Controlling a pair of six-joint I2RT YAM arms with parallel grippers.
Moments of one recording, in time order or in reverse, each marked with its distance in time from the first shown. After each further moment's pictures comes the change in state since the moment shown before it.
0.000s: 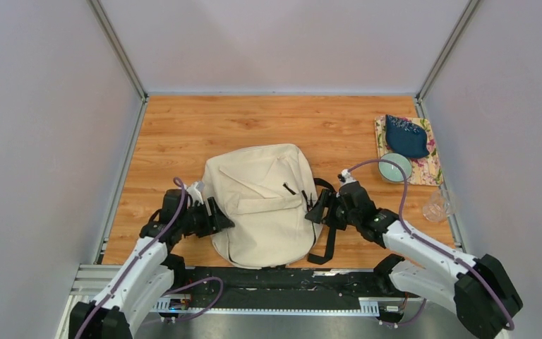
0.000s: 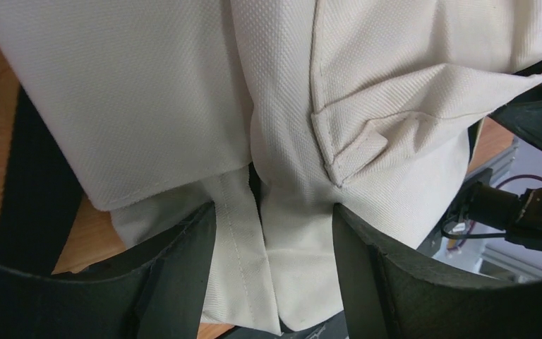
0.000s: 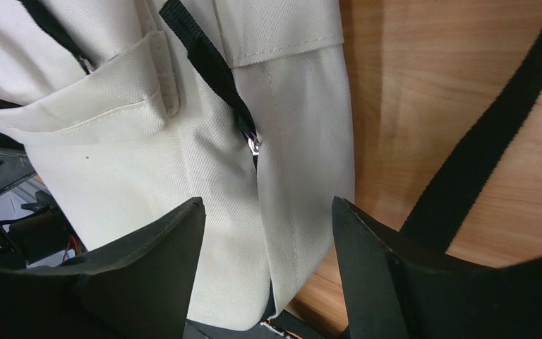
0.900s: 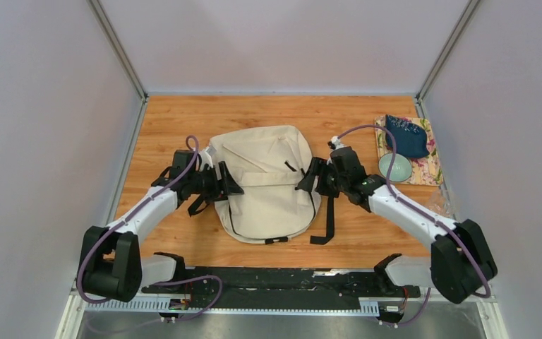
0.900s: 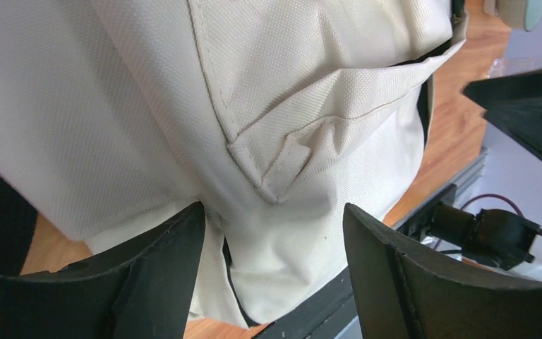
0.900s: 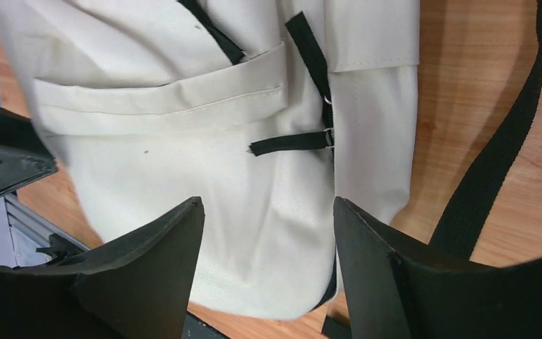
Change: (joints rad) left arm 0.005 0.568 0.375 0.175 0.106 0.045; right arm -0.095 0.387 0.369 -0.010 -0.038 -0.138
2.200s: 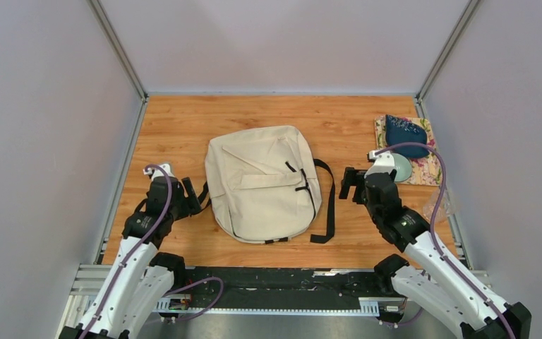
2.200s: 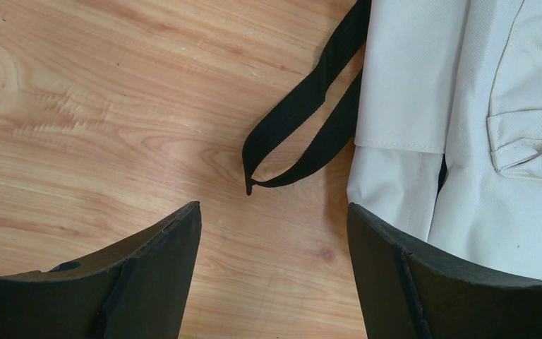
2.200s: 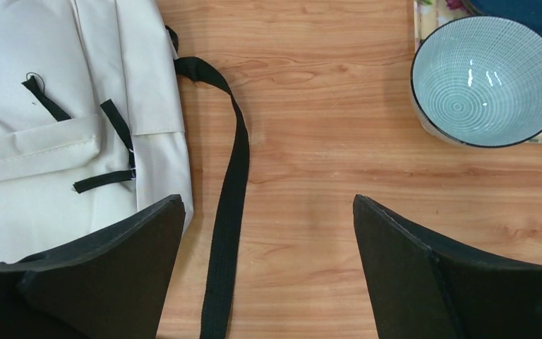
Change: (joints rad) left arm -0.001 -0.605 -0.079 -0.455 -0.809 0.044; right arm -0.003 -0.628 -0.221 -0.143 0.557 -0.345
